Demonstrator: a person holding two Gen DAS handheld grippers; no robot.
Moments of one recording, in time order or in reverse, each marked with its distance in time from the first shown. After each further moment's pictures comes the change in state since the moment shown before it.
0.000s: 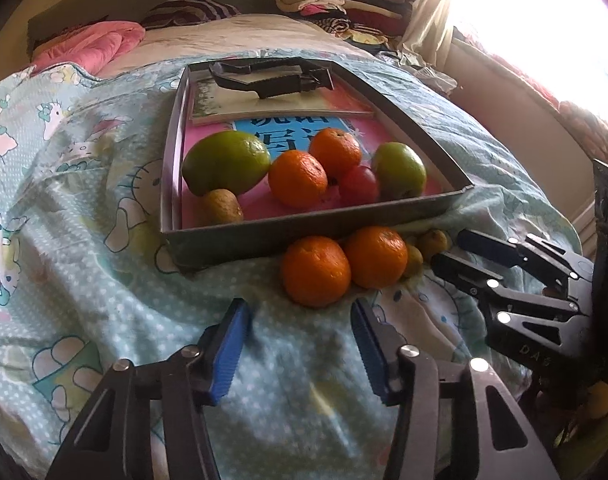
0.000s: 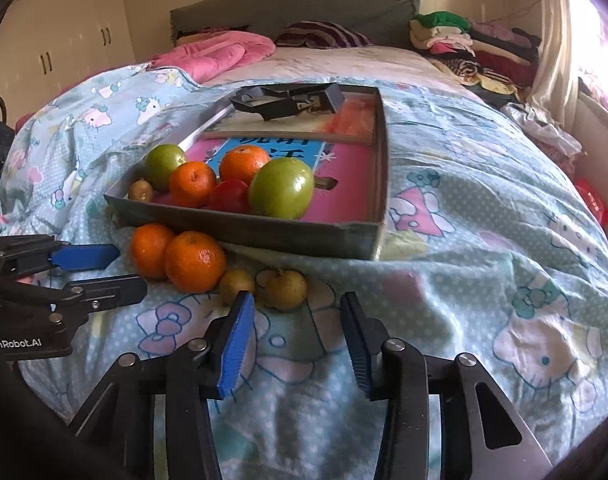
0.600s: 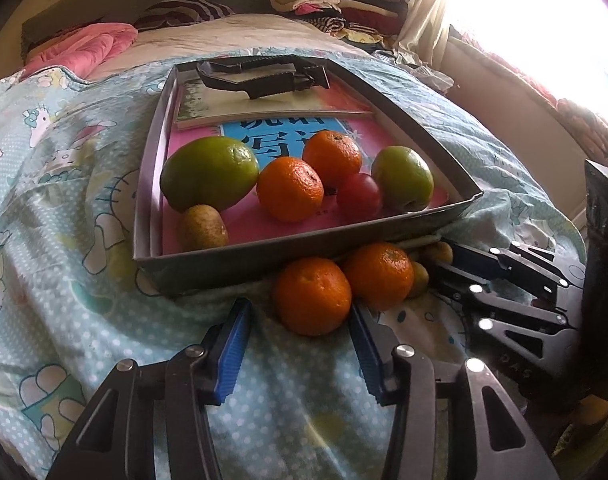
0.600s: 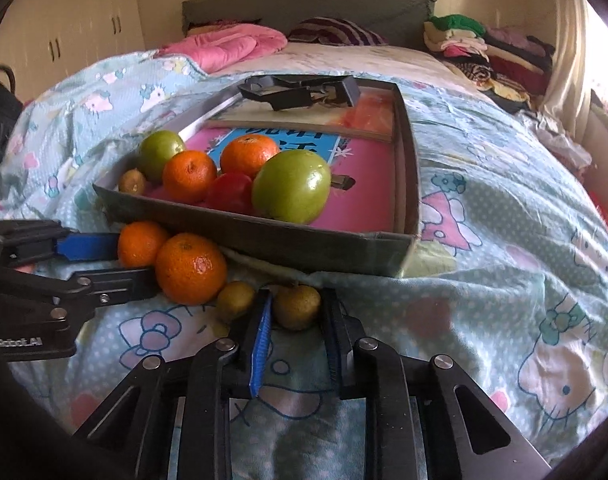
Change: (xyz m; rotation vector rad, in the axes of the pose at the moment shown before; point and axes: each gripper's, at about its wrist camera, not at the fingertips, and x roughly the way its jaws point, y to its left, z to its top) left arm 0.018 -0.004 0.011 0.017 0.004 -0.011; right arm 0.020 -0.003 0.003 -0.006 0.001 0.033
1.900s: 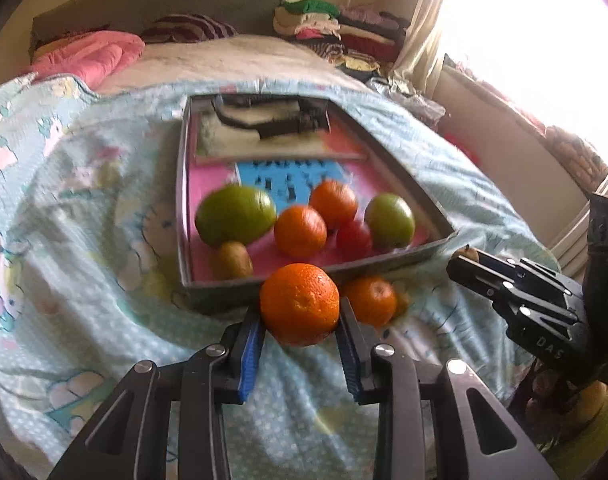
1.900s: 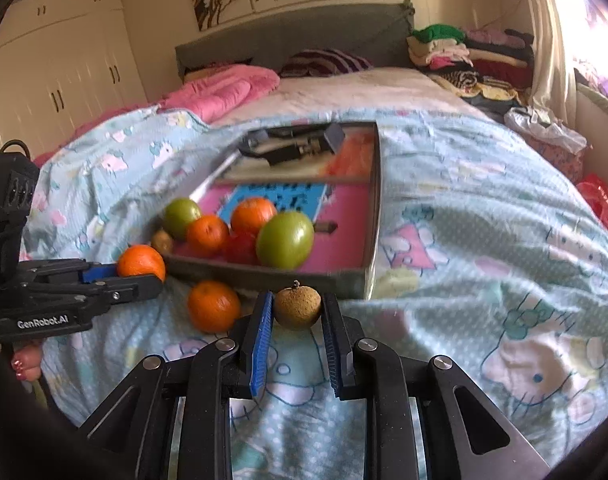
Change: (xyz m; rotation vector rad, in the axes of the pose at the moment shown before) left arm -0.043 0.013 0.009 -0.039 -0.099 -0.051; right arm -0.056 -0.010 0.008 0.075 -0.135 0.038
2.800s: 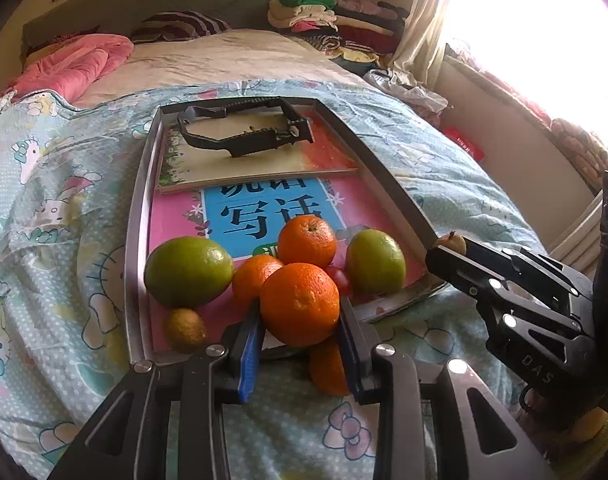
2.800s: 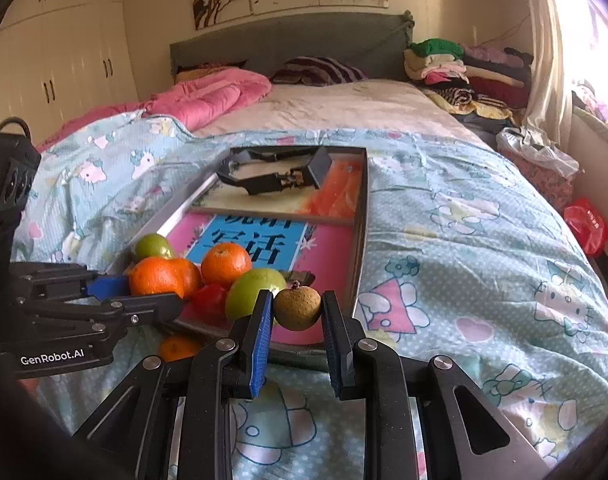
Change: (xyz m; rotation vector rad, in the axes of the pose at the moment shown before) left arm 0.037 -0.025 0.034 0.026 0.044 0.029; right arm 0.026 -0.007 0.034 -0.048 0.010 -0.062
